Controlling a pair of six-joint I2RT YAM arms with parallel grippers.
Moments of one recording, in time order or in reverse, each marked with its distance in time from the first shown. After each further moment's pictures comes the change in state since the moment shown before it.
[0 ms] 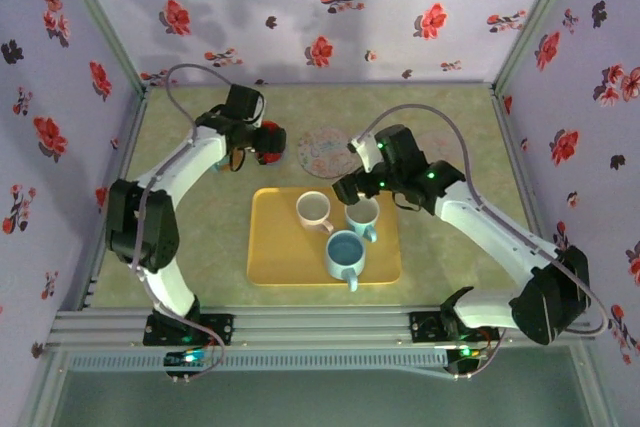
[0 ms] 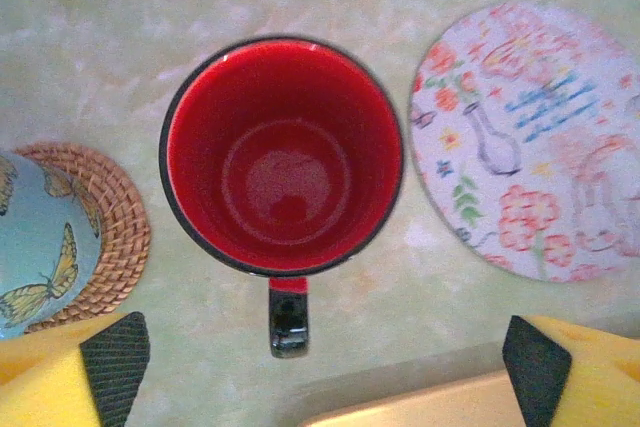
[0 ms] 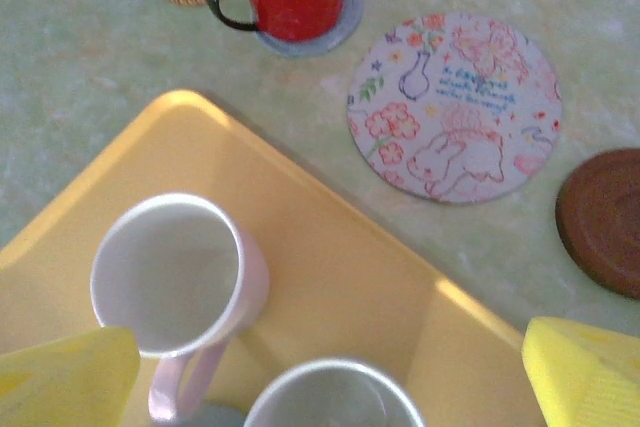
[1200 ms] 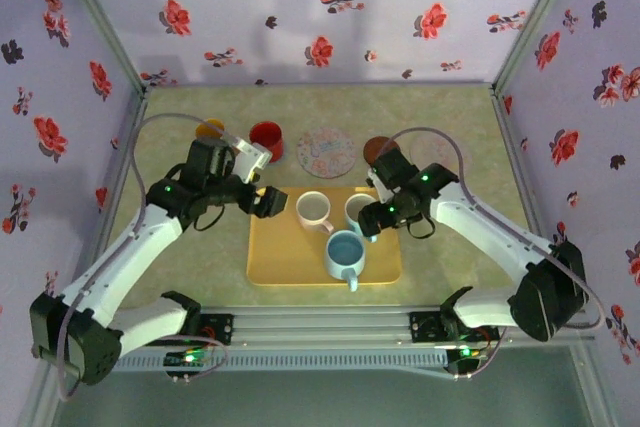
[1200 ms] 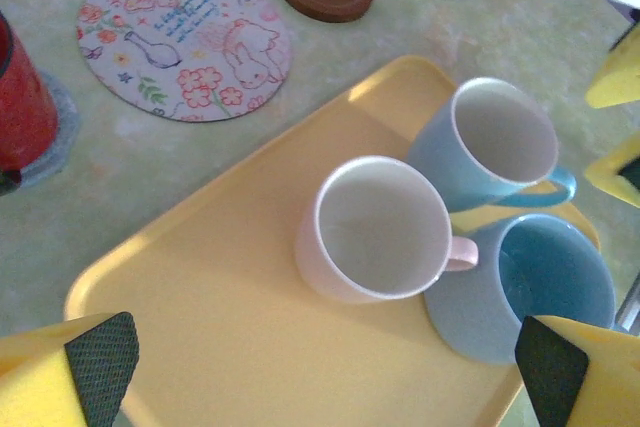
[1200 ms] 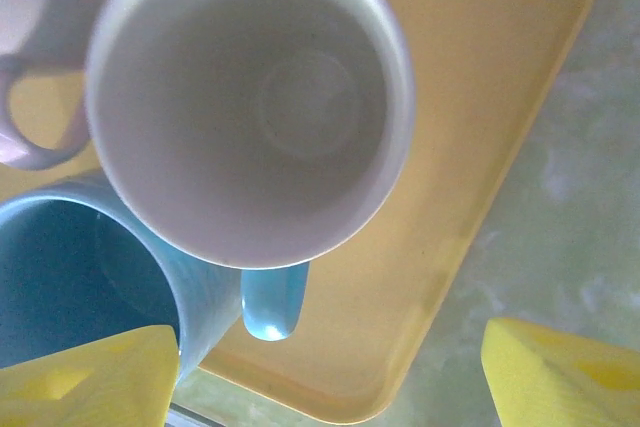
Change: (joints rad) left arm -0.093 -0.657 -0.504 0.030 0.425 0.237; right arm 0.035 0.032 -0.050 -0.451 0.078 0.285
